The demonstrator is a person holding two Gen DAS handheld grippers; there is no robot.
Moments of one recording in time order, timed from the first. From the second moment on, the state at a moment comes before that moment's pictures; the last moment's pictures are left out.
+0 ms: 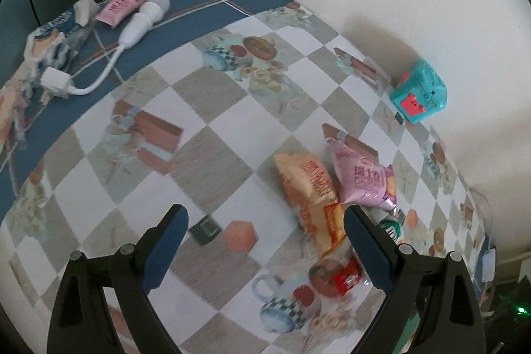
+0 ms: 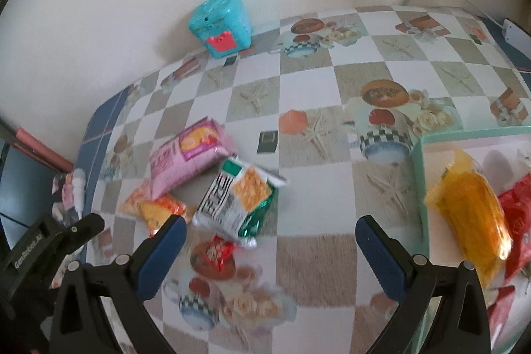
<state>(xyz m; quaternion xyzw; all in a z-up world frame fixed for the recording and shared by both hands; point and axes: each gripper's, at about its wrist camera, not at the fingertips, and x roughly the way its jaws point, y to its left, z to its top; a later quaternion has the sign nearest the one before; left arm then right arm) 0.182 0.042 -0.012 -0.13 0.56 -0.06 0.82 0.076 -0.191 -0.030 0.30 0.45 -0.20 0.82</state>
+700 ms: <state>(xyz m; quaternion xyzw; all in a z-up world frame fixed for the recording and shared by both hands) 0.202 -0.010 -0.055 -0.08 0.57 -0.08 0.81 0.125 -0.169 -0.068 0.21 0.47 -0.21 0.83</state>
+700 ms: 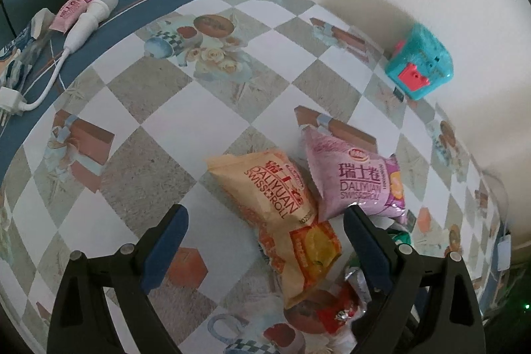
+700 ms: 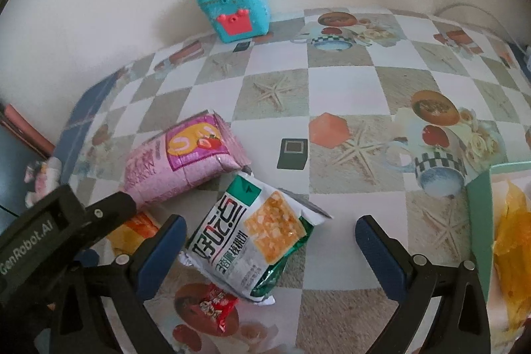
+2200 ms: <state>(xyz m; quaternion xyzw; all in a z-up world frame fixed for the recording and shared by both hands) 0.137 0.032 0.021 -0.09 0.55 -0.06 0.83 0.050 -0.173 0.020 0.23 0.47 -0.24 0.82</state>
